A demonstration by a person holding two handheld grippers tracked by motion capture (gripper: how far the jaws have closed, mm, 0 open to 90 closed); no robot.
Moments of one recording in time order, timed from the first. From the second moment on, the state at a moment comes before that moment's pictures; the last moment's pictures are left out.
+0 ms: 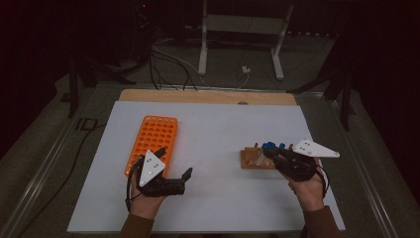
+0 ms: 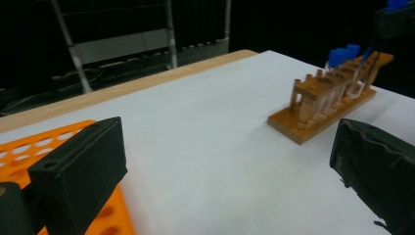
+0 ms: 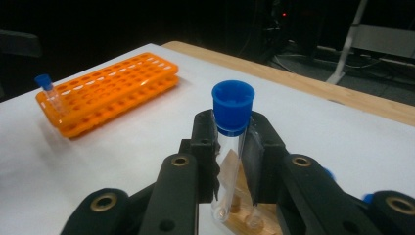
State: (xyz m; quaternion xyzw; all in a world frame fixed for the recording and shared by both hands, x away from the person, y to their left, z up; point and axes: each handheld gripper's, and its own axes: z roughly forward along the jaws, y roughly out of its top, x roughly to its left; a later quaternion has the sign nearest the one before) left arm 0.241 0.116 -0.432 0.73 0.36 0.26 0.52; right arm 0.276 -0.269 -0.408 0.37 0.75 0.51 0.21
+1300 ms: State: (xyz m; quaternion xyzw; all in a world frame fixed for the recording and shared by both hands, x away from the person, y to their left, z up) left arm 0.259 -0.006 -0.454 0.78 0.31 0.20 0.51; right arm 0.265 -0.211 -0.420 0.32 0.78 0.52 0.16
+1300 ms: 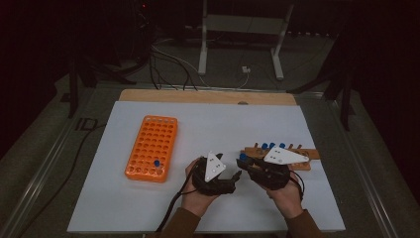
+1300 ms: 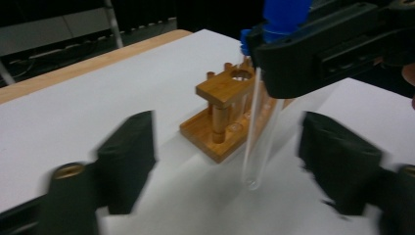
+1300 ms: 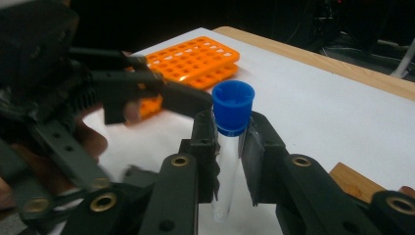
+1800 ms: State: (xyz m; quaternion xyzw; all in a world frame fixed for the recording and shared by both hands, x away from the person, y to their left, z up) left arm 0.258 -0.008 -0.454 0.78 0.28 0.16 0.54; right arm 0.265 -0.210 -0.421 0.31 0.78 0.52 0.15
